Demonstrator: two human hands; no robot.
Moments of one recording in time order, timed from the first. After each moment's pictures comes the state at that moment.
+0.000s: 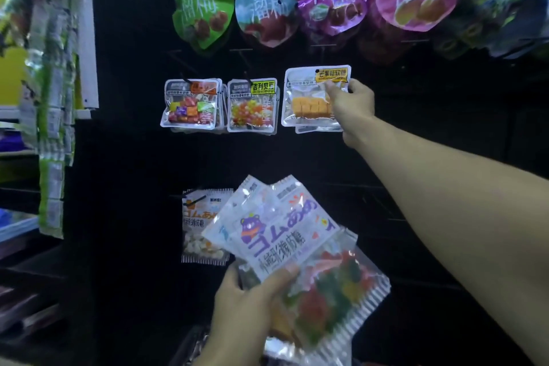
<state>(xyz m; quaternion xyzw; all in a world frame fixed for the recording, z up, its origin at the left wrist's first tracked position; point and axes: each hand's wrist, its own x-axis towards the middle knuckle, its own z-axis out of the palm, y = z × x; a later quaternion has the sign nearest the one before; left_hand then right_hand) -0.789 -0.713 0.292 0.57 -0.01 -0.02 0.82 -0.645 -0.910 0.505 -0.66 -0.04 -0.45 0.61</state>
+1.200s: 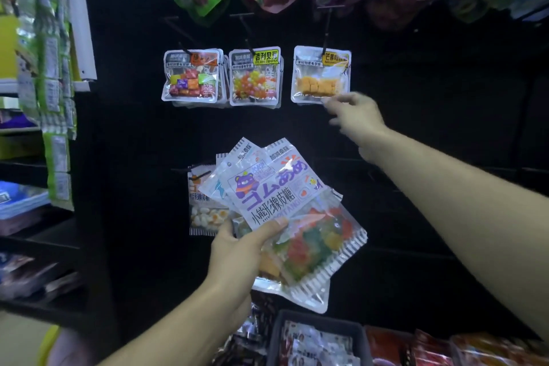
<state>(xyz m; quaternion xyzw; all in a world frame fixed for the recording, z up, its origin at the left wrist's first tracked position) -0.759 -0.705 0.288 0.56 -0.05 -0.01 0.82 -0.674 -0.914 0.442 -0.77 0.02 -0.34 0.54</state>
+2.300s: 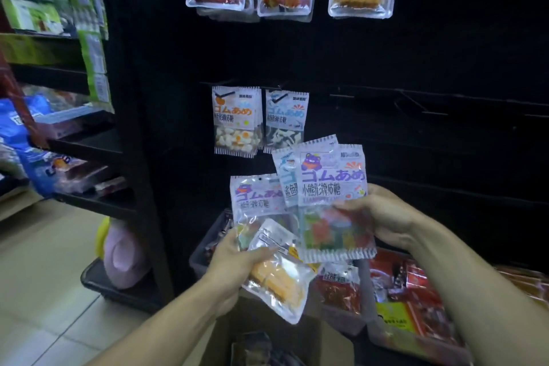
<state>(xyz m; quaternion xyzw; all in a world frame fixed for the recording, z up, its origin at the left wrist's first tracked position) -0.780 -0.649 0.119 0.63 0.04 -0.12 0.77 -0.769 -0.918 0.205 -0.71 0.02 0.06 0.70</state>
